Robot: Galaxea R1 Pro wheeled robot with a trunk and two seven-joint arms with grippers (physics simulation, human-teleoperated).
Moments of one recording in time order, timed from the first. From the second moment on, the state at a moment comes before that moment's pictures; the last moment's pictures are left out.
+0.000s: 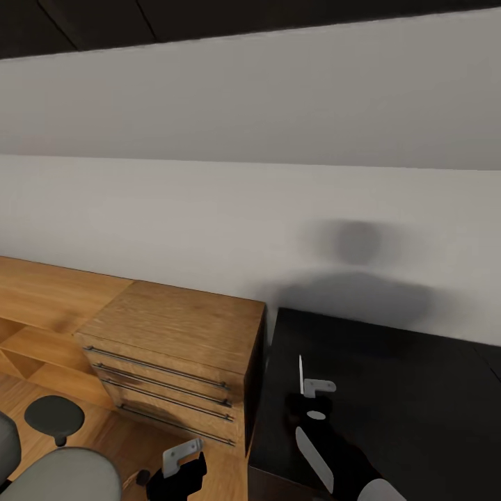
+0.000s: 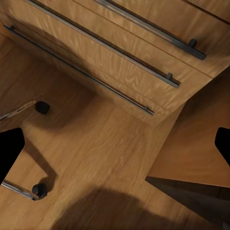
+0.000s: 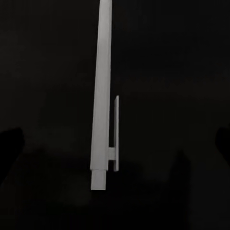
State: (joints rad) left arm -0.12 0.12 -0.71 -1.21 0.78 0.05 0.80; right arm -0.50 0.08 0.43 -0.69 -0.40 0.17 -0.50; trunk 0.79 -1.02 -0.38
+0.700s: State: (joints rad) left arm -0.12 0.12 -0.71 -1.21 0.78 0.05 0.80; right arm -0.50 0.08 0.43 -0.69 -0.40 0.17 -0.50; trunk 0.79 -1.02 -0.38
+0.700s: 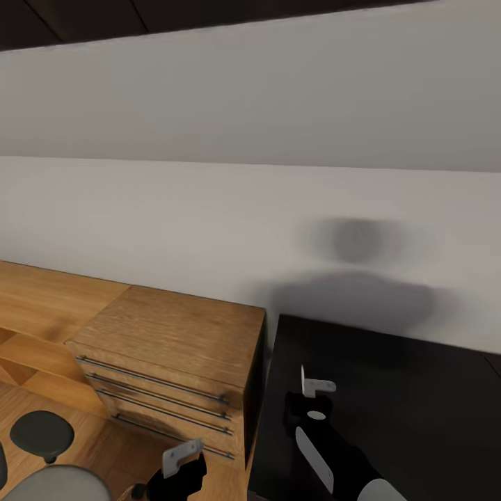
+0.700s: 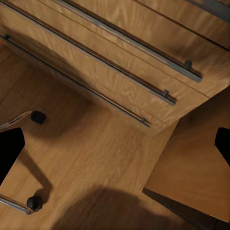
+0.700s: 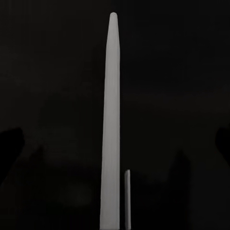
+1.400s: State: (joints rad) left arm -0.12 0.12 -0.71 -1.24 0.79 0.05 0.80; right arm -0.50 0.08 0.42 -0.69 -0.41 0.18 -0.49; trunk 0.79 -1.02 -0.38
